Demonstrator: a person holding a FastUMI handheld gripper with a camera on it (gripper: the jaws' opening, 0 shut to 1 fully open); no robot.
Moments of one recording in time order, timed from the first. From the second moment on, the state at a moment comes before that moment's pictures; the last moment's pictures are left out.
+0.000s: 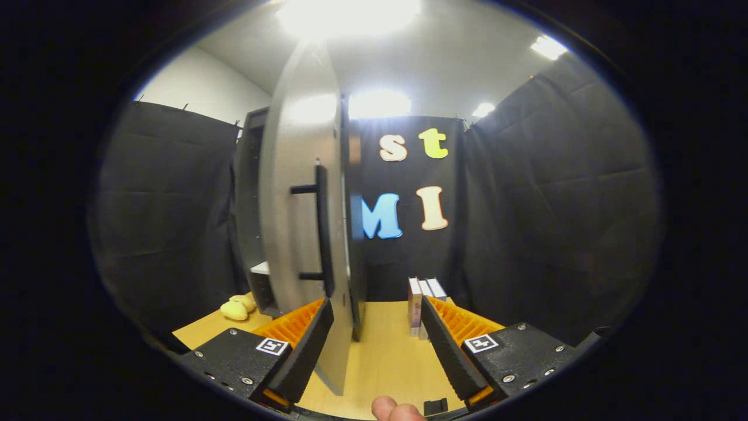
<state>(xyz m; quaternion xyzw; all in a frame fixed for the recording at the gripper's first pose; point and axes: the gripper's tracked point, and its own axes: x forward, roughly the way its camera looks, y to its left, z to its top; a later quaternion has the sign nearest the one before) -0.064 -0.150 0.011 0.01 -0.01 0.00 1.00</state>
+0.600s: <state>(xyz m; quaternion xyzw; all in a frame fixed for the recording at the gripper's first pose) -0.011 -0.137 0.023 0.00 -0.01 0.00 1.00</state>
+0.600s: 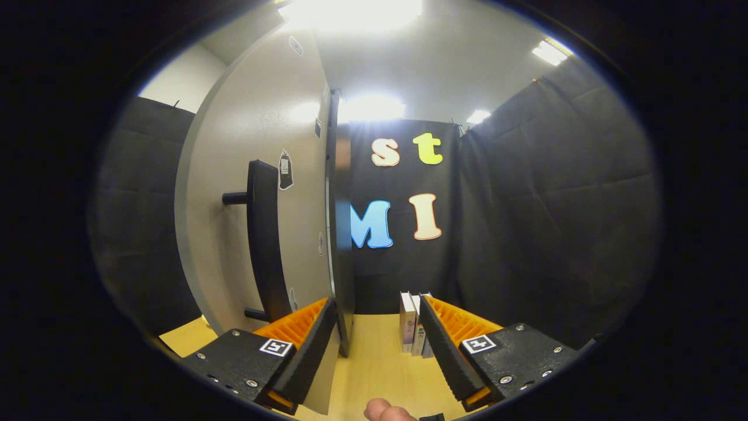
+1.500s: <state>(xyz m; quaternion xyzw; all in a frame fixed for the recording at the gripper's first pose) 0.052 0.107 -0.003 0.00 0.04 0.08 1.00</state>
